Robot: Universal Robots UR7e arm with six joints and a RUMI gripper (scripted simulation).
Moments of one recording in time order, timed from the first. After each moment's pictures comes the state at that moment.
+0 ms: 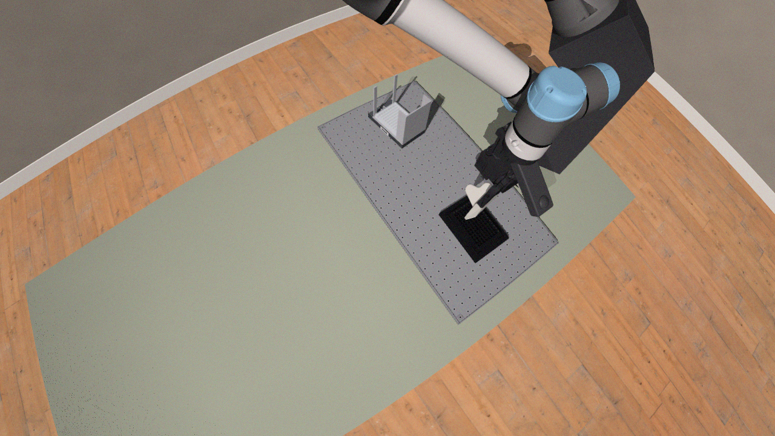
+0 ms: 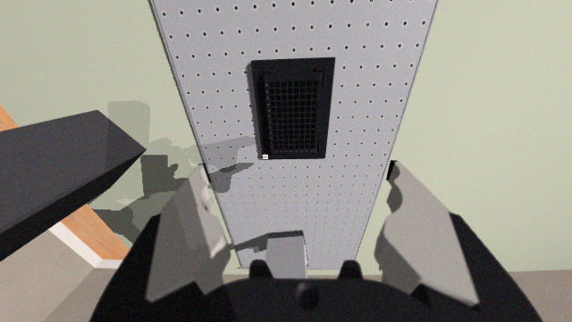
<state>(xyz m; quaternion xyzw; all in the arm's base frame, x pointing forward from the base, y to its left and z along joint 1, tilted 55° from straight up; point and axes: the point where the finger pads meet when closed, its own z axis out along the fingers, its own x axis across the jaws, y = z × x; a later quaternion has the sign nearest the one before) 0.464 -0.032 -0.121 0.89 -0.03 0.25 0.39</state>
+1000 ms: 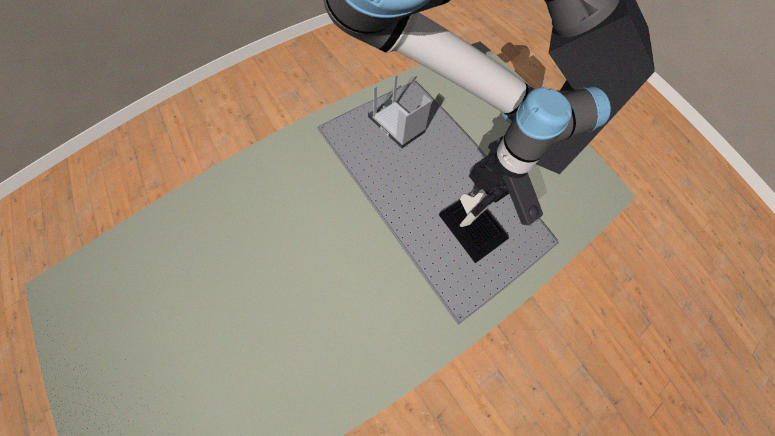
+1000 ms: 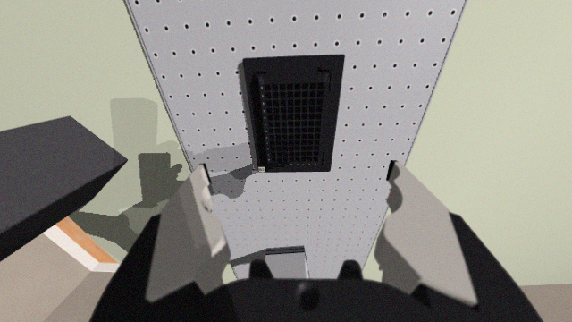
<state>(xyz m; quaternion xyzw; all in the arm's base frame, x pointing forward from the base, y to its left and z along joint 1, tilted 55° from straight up) 0.482 -0.064 -0.147 0.89 -0.03 0.25 0.39</state>
